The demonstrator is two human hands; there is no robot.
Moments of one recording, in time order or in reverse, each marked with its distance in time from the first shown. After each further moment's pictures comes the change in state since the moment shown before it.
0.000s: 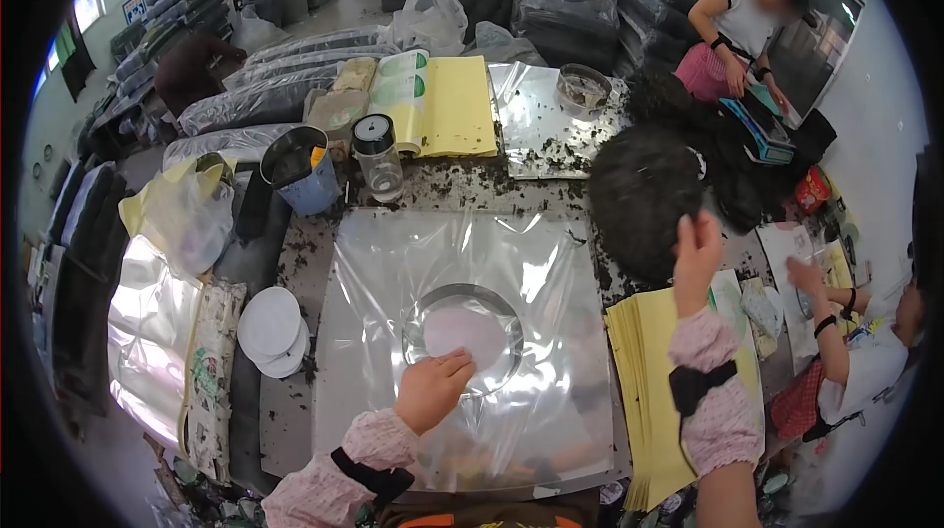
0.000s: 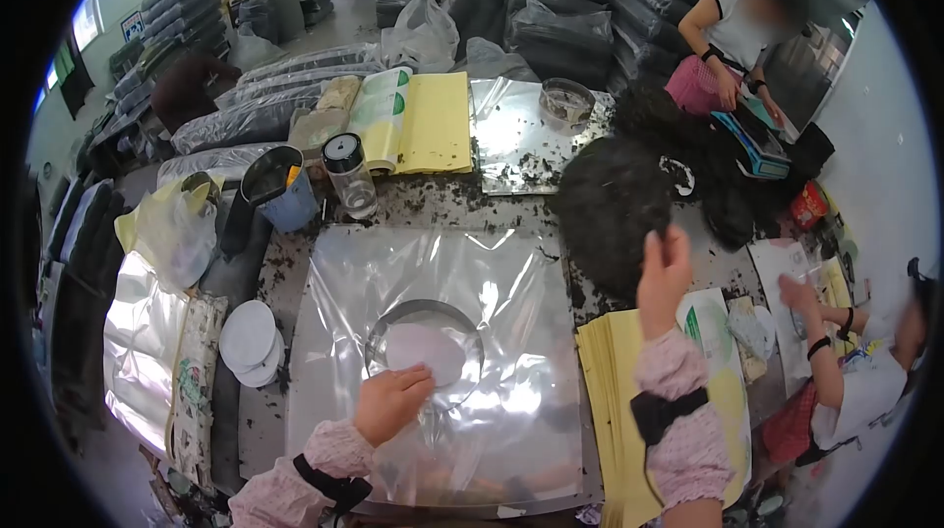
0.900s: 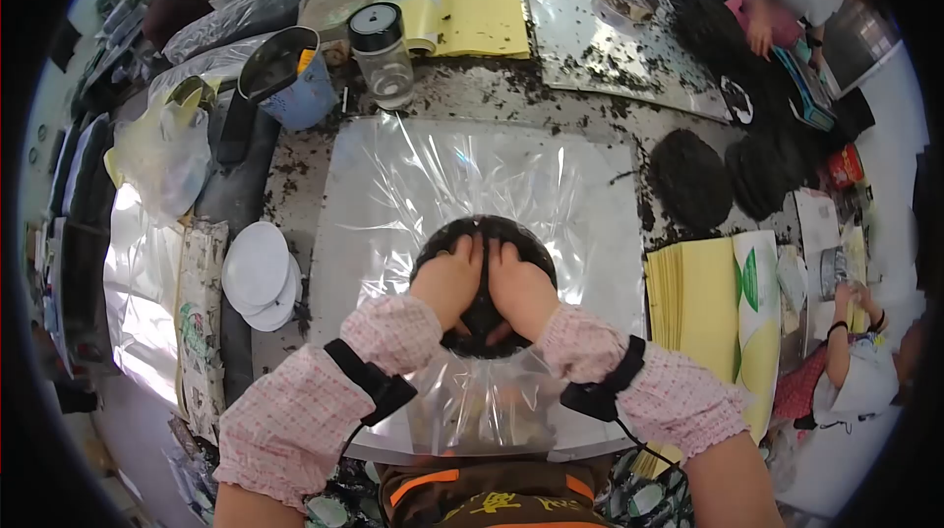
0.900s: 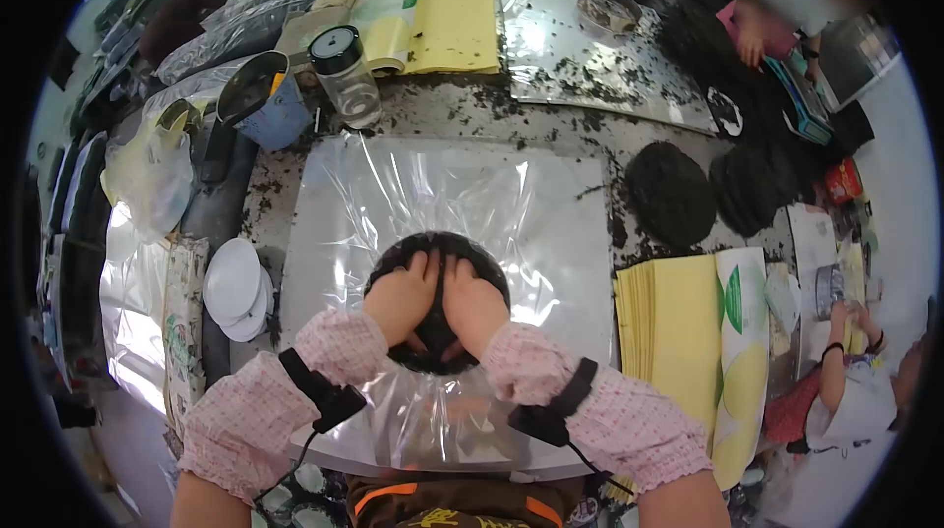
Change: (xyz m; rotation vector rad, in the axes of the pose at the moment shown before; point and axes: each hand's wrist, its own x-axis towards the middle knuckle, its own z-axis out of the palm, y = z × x) left_hand 0.065 -0.047 0.019 0.177 -0.756 -0.259; right_hand -0.203 0.003 0.166 -0.958 -1.291 -0.272
